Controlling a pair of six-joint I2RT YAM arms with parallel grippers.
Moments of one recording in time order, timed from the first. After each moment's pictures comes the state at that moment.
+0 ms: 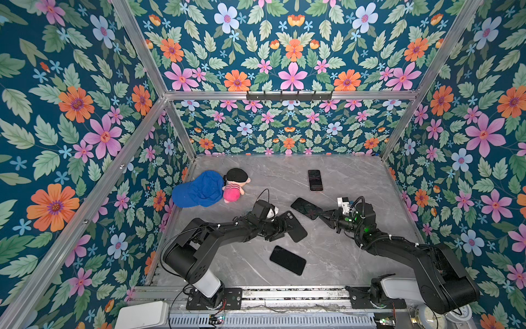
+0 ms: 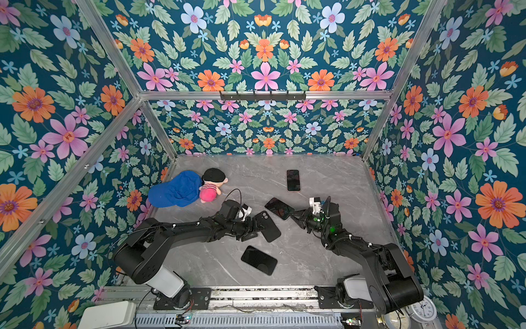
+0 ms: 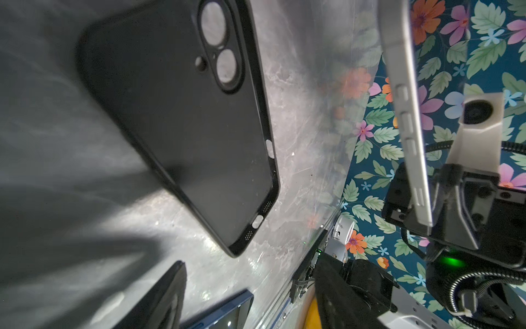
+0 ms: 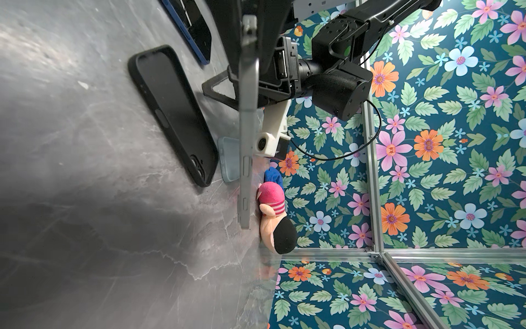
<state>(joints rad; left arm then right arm) -0.65 1.61 0.65 0.15 0.61 -1.00 0.26 1.31 0.35 0.62 -0.73 1.29</state>
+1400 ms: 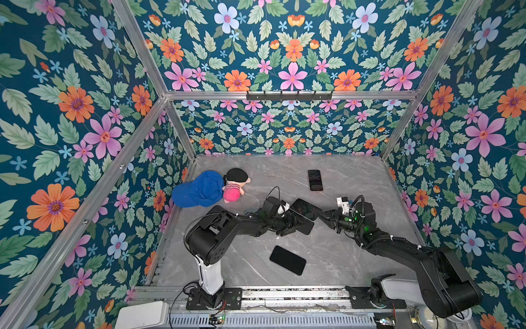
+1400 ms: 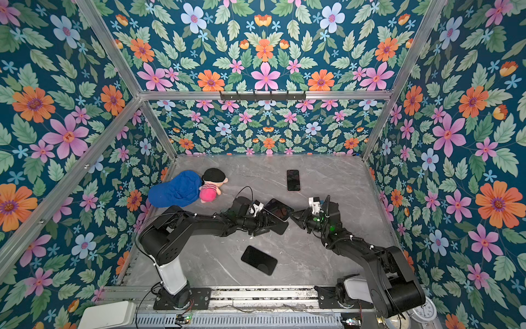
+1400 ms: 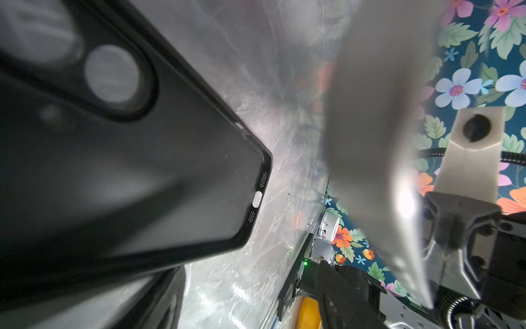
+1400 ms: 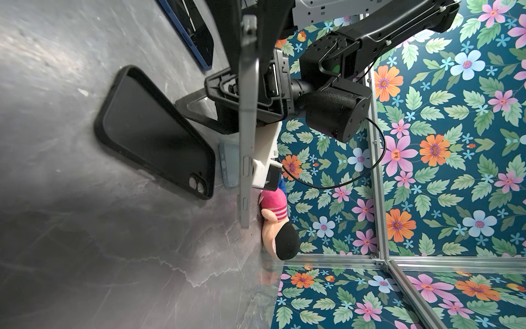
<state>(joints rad) -0.70 1.82 0.78 0.35 0.67 -1.06 0.26 1.28 0.36 0.55 -0.74 1.25</state>
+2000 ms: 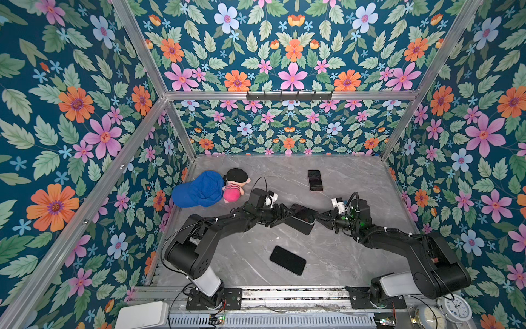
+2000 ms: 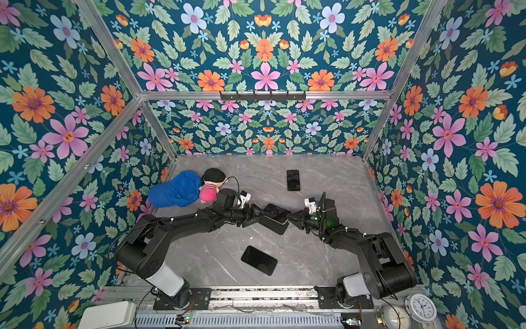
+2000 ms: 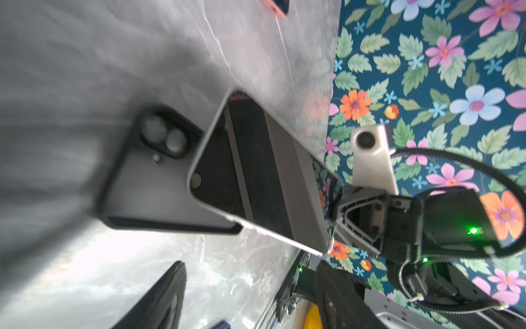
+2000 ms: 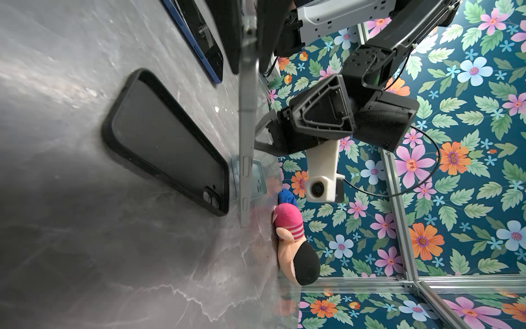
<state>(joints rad) -0.53 1.65 0.80 0.14 0.68 -0.91 0.26 1.44 0.42 0.53 -0.84 1.21</state>
